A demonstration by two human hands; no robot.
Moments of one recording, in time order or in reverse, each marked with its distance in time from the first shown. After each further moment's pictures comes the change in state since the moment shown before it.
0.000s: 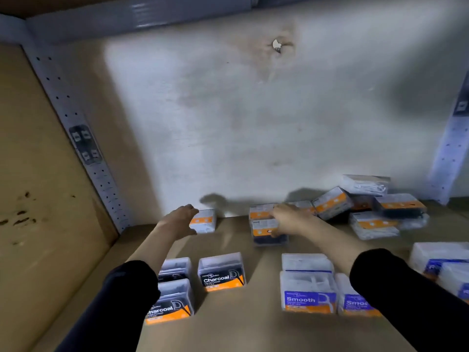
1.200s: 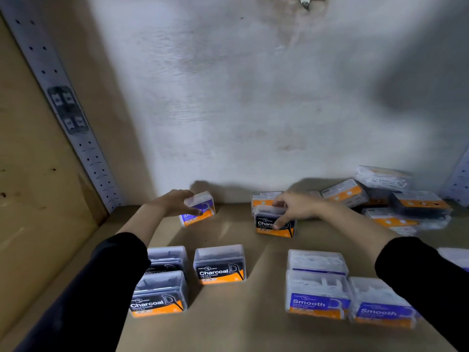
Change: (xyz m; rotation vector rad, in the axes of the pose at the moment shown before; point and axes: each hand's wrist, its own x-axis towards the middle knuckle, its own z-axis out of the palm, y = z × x) left_hand 0.034 -0.020 0.013 -0.333 -0.085 -0.081; right_hand 0.027 0.019 -0.006 0.174 -0.190 -0.062
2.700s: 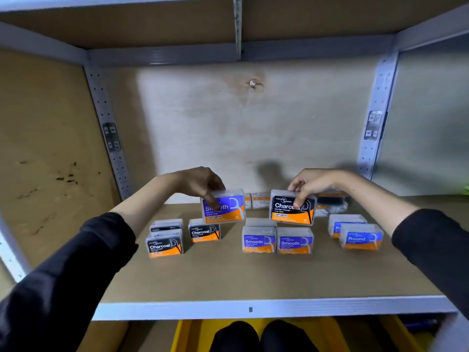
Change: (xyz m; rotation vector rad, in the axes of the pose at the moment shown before) left_hand -0.244 0.151 -0.072 0.051 -0.052 0.398; right_hand -0.257 -0.016 -0.062 0.119 0.052 0.052
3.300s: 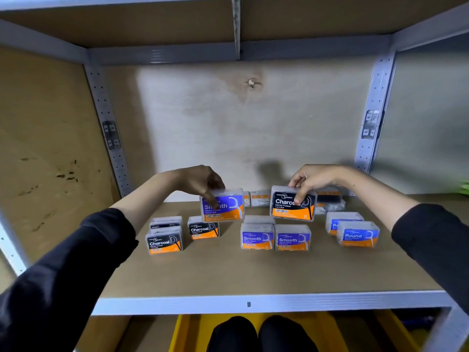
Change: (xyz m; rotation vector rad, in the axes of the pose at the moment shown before) left_hand -0.004 0.003 0.003 -0.001 0.006 0.011; right_hand -0.005 0.001 -0.004 -0.023 0.022 -0.011
